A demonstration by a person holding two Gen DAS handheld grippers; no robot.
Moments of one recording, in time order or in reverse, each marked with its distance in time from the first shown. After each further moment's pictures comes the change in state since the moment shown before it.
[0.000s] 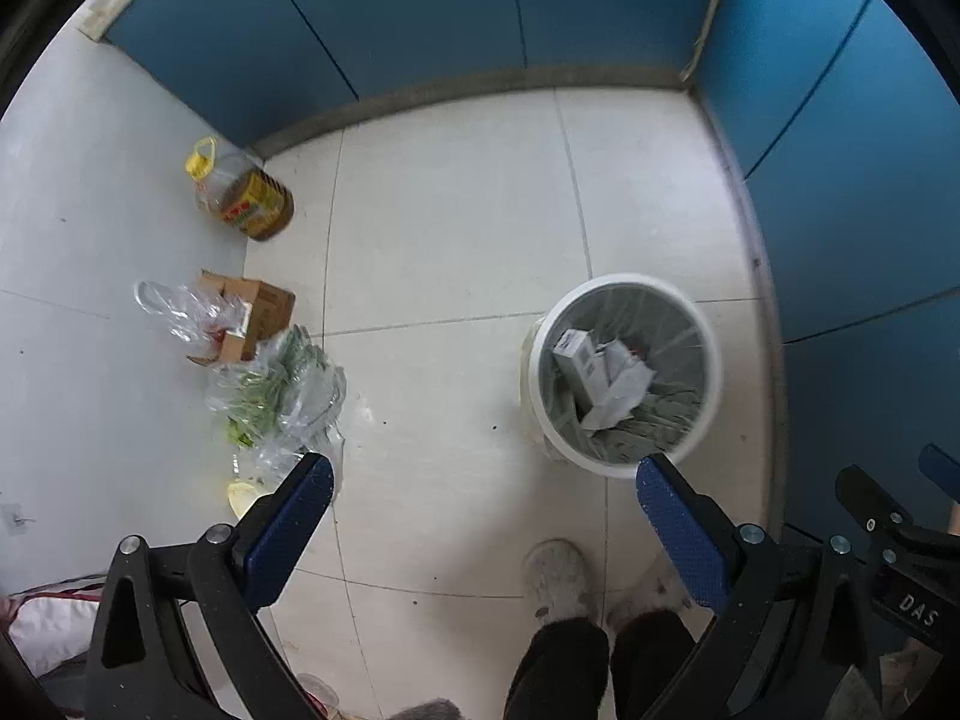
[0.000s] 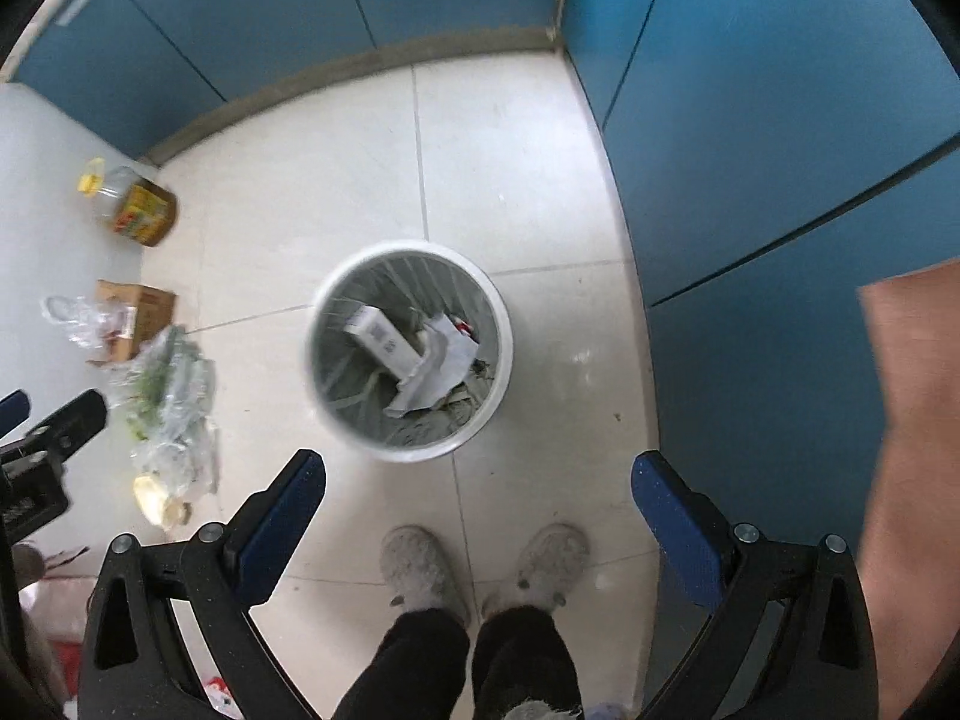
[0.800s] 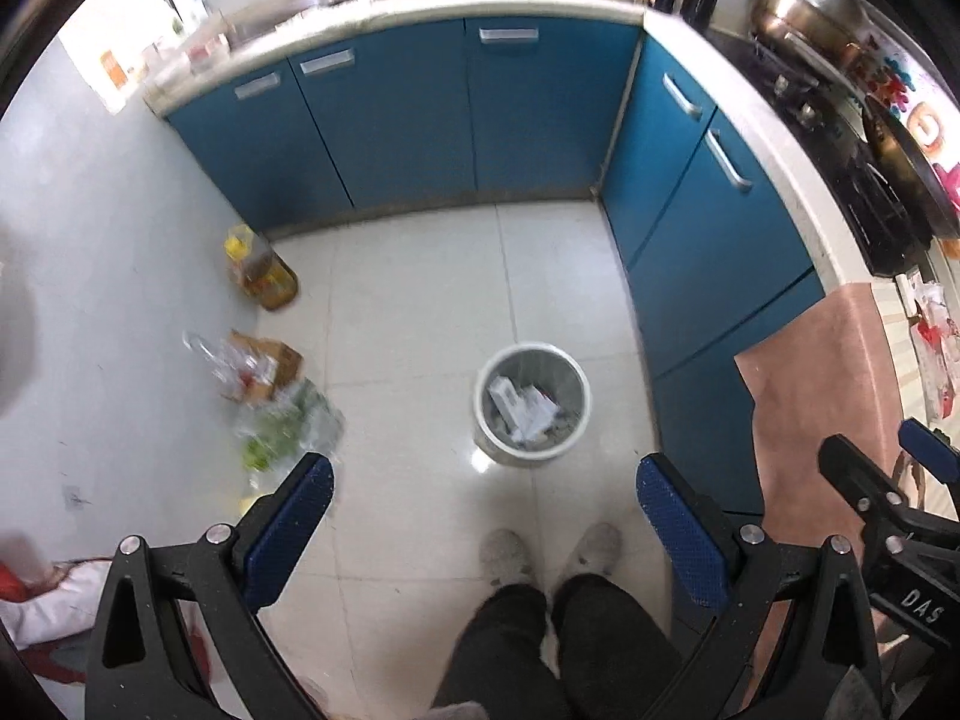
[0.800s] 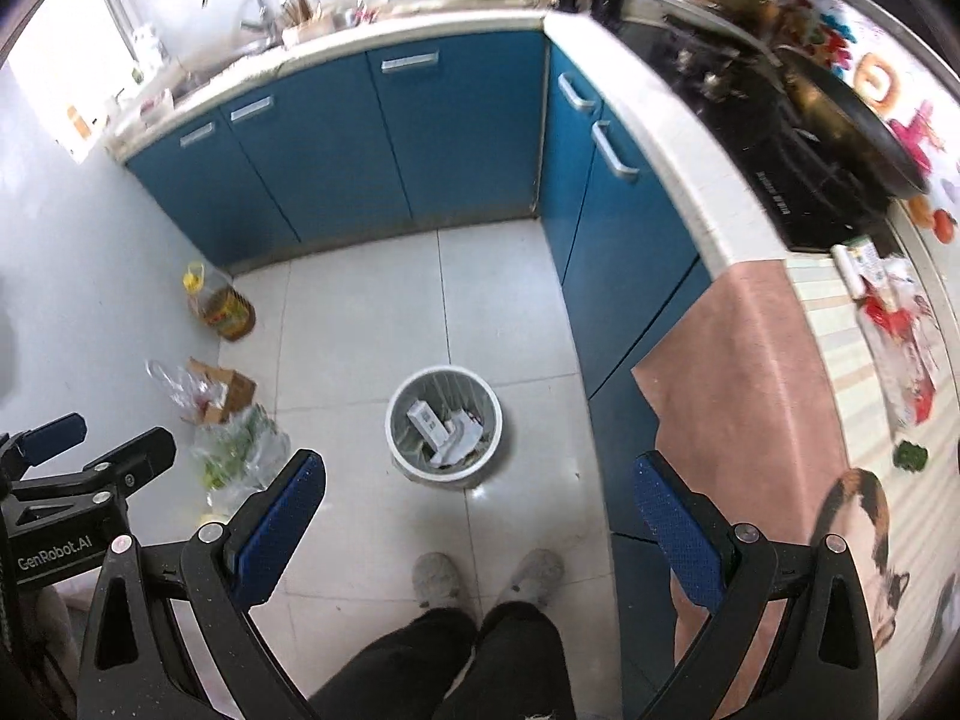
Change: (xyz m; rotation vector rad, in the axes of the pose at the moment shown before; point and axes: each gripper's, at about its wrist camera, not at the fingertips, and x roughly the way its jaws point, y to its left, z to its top) left arm -0.304 0.024 -0.067 0.014 -0.215 -0.113; right arm -0.390 -0.004 -0.089 0.034 -0.320 0.016
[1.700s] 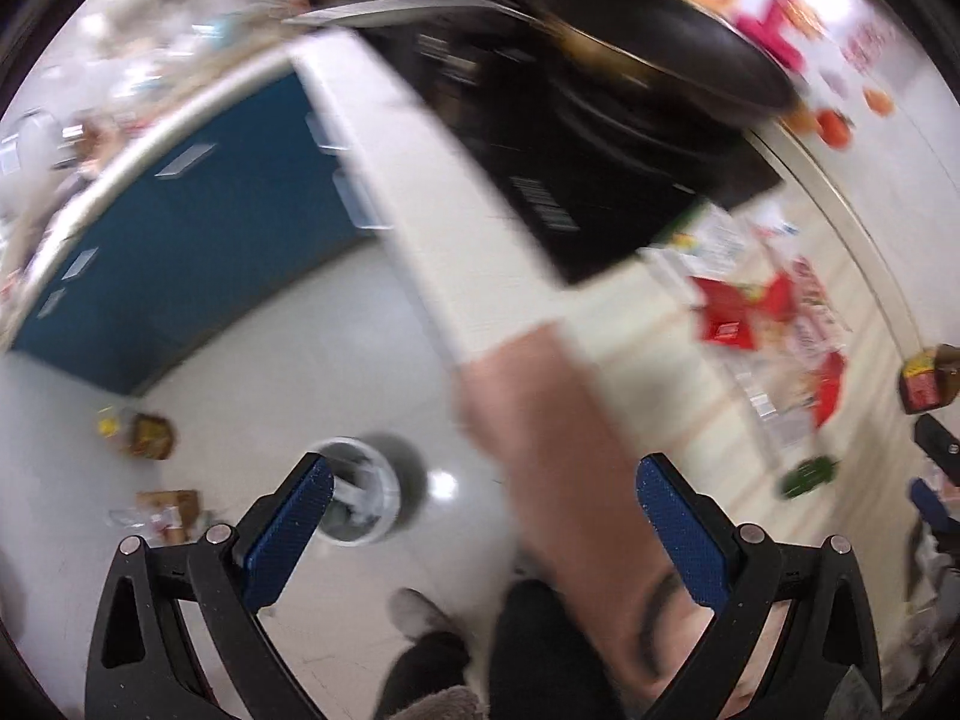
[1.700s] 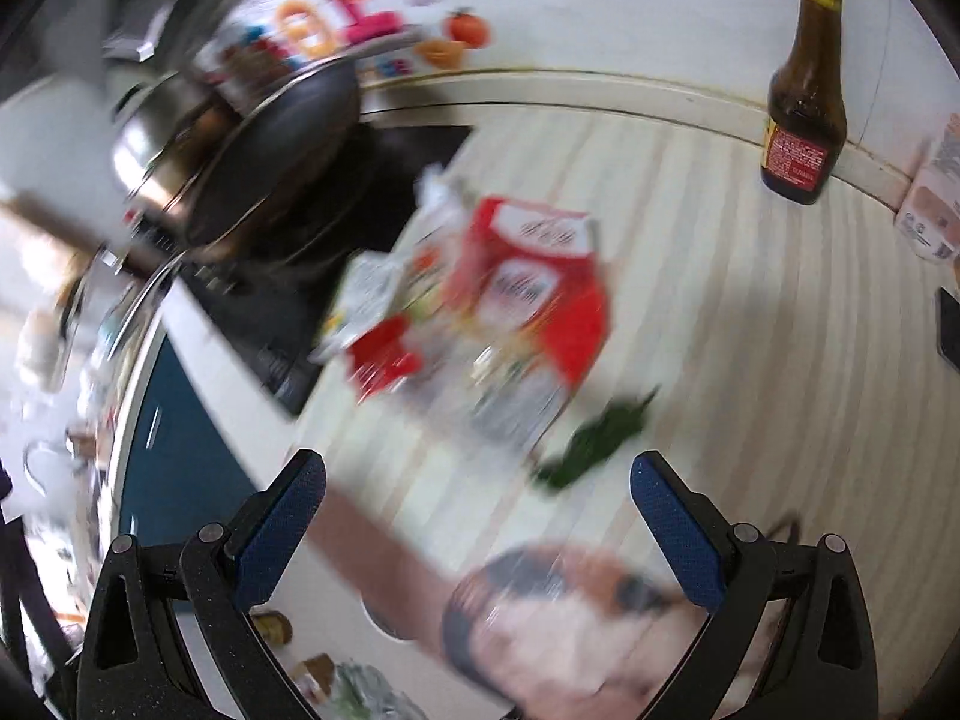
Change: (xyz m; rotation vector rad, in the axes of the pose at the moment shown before) left arm 0.012 -0.419 0.102 0.402 0.066 -0.190; right arm -0.048 -0.495 -0.038 0.956 -0.143 -0.052
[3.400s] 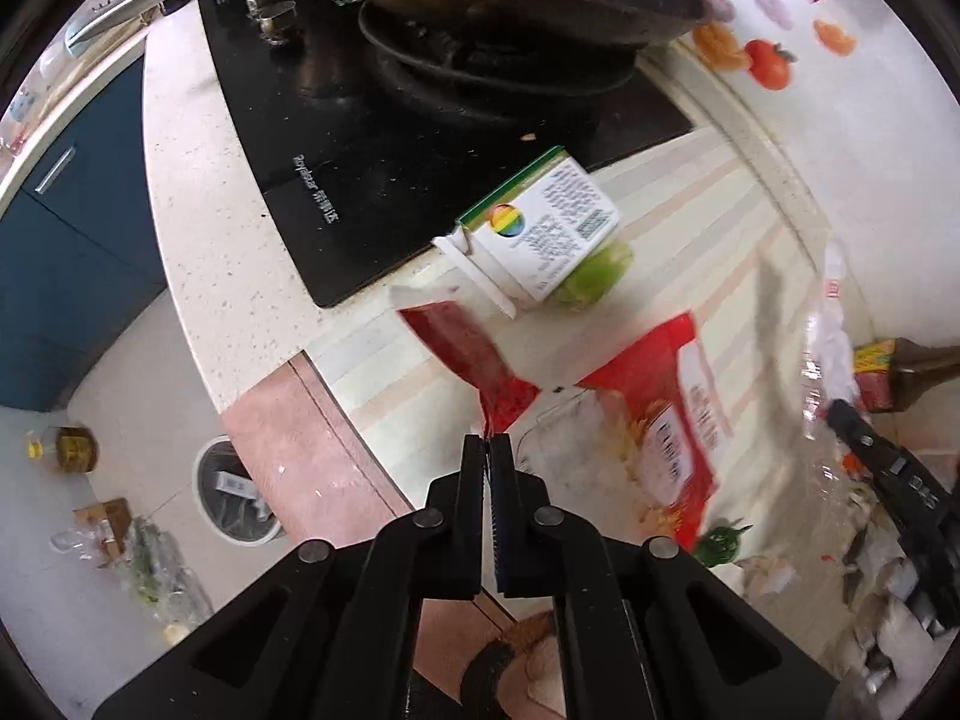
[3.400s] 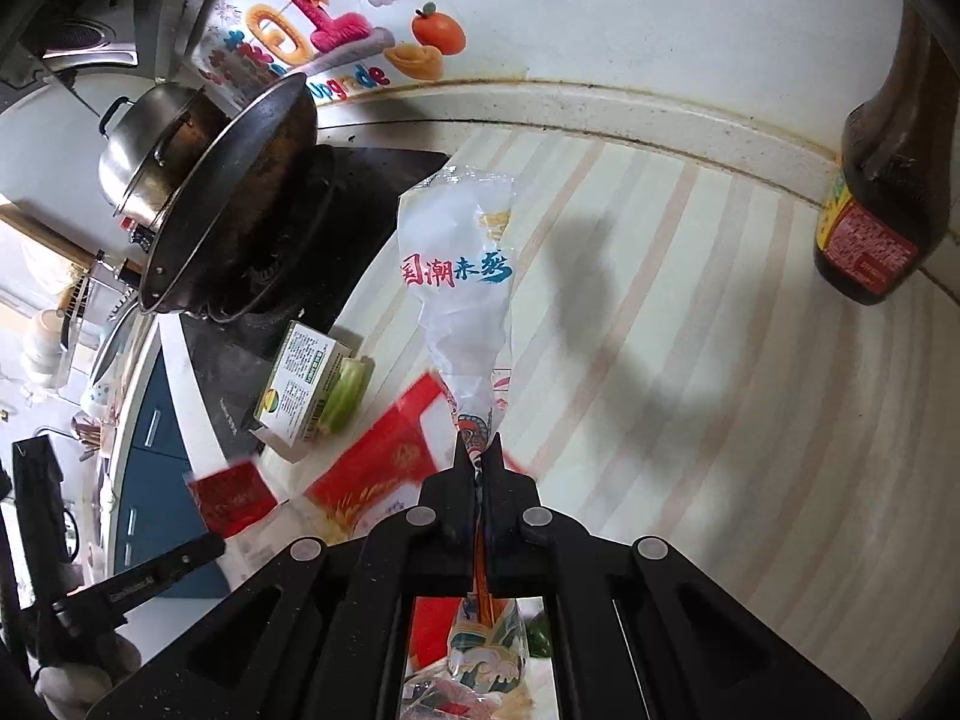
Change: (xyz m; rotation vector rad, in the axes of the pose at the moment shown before) left arm 0.044 -0.076 0.029 0.048 0.108 -0.211; right arm 0.063 -0.042 0.073 -0.091 0.005 0.069
